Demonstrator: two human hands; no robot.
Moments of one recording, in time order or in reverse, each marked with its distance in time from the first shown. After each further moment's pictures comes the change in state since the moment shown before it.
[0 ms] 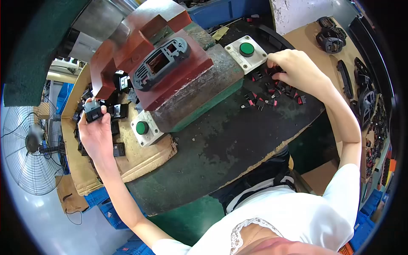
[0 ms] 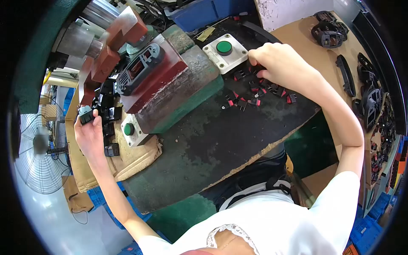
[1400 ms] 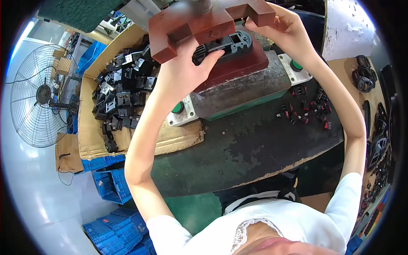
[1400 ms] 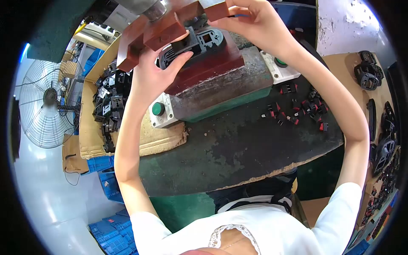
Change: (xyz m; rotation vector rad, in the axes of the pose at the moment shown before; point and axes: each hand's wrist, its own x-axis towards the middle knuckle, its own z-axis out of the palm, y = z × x) left_hand 0.045 -0.061 0.103 1.406 -0.223 0.678; right_hand 0.175 -0.049 0.020 1.322 0.447 -1.278
